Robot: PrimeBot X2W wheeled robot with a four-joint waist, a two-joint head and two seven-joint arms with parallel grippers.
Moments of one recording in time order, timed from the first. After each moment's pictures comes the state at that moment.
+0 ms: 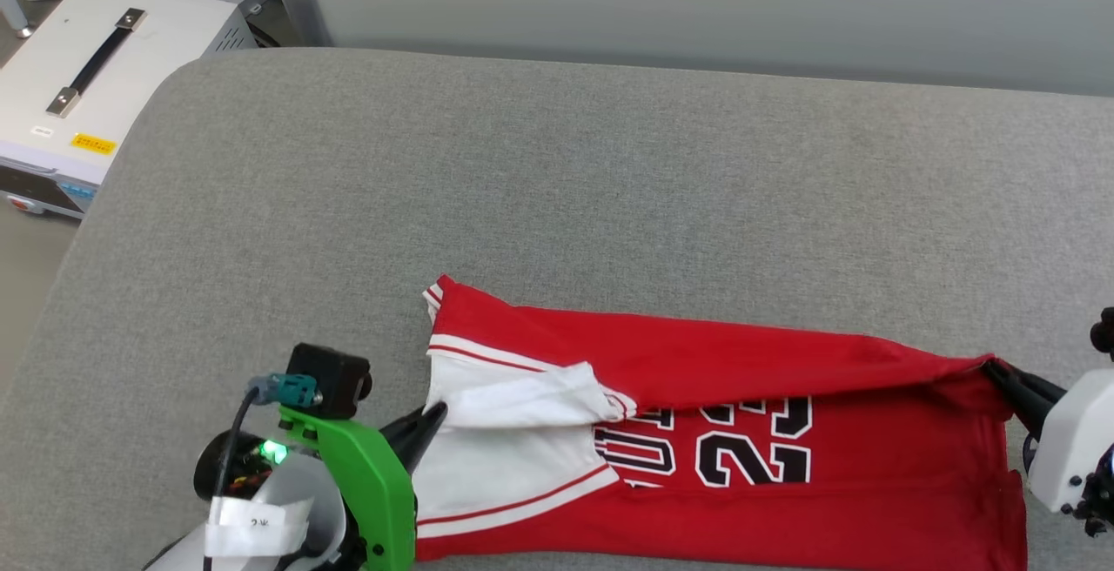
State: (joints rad) left arm -0.23 0.65 -0.68 -0.15 -0.87 0.15 0.30; right arm -0.12 -0.59 0.17 0.12 0.74 0.13 0.38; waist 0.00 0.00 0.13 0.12
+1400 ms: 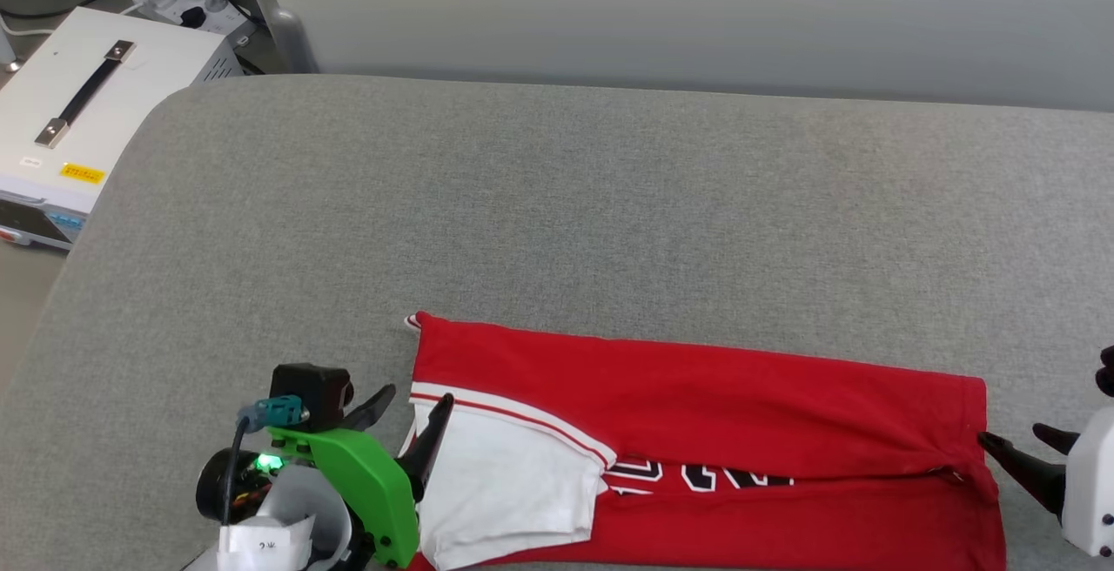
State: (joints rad) left arm -0.21 0.56 -0.67 0.03 -0.84 0.17 0.11; right arm -0.06 -0.73 0.26 0.09 0.85 0.13 0.52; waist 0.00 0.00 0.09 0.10
